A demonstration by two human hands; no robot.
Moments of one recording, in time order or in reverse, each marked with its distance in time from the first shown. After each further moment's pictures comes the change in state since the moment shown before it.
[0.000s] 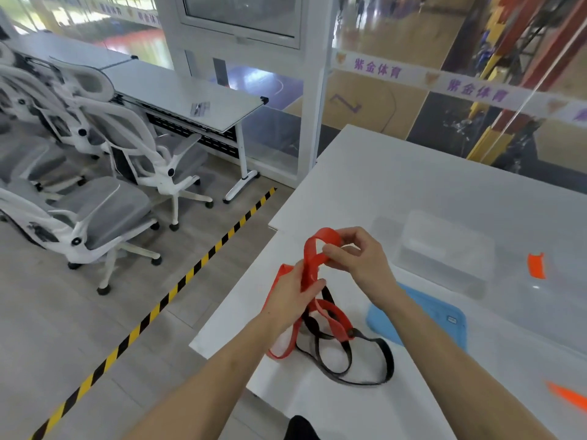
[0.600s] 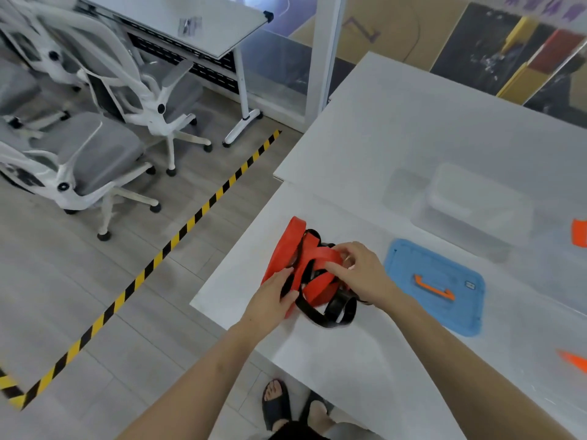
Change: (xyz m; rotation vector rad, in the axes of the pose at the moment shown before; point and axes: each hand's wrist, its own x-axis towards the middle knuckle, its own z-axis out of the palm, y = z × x) left_hand -0.022 -0.141 0.017 0.189 -0.110 -0.141; right_hand 0.027 0.150 0.001 -0.655 -0.170 0.137
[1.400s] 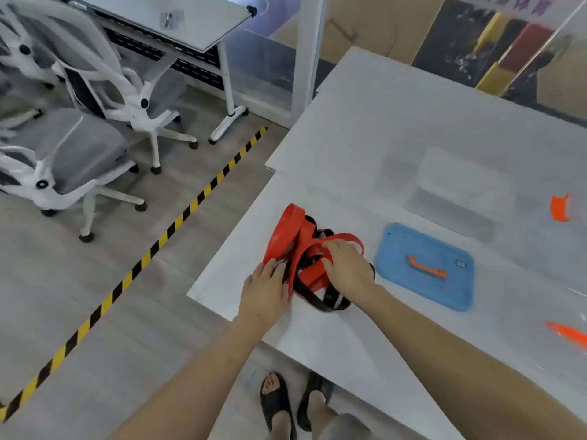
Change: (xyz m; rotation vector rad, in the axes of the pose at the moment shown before) left_hand -0.016 -0.025 0.015 0.478 0.090 0.062; right_hand -0.005 0.026 0.065 -0.520 0.060 -0.049
